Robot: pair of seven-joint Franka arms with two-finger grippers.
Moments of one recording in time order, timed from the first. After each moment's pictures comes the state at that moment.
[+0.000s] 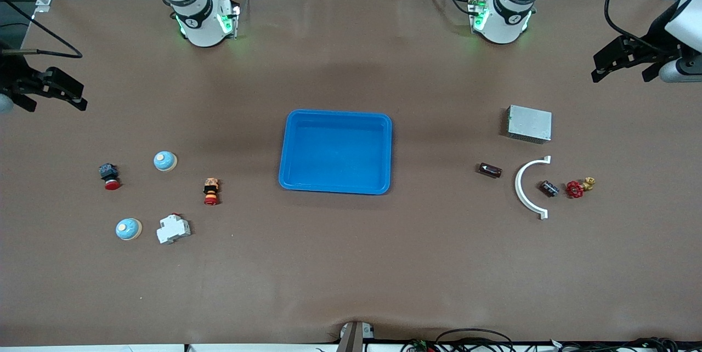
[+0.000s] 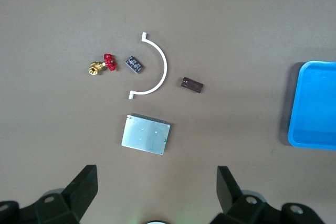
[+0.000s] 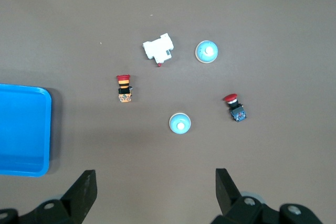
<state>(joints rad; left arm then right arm) 0.00 -0.11 -0.07 -1.64 -0.02 1.52 -0.07 -0.19 -0.03 0.17 -1.60 -0.02 1.61 -0.07</state>
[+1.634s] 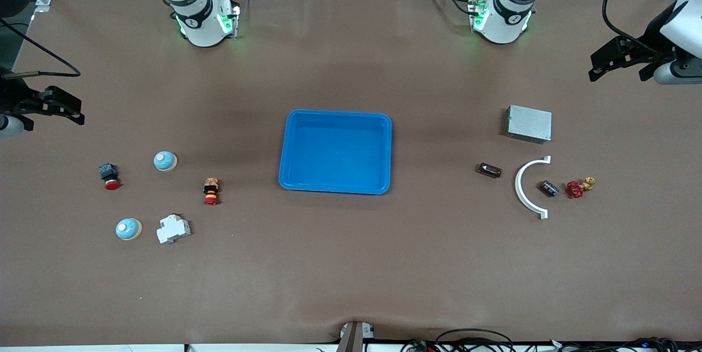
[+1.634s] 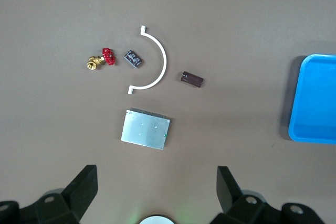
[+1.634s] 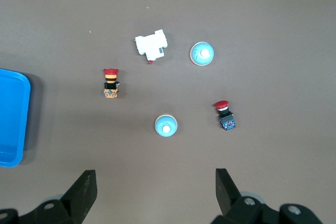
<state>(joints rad) 0.00 -0.11 -0.07 -1.63 -0.02 1.50 -0.07 0.05 0.04 -0.10 -1.58 -0.04 1.62 -0.19</state>
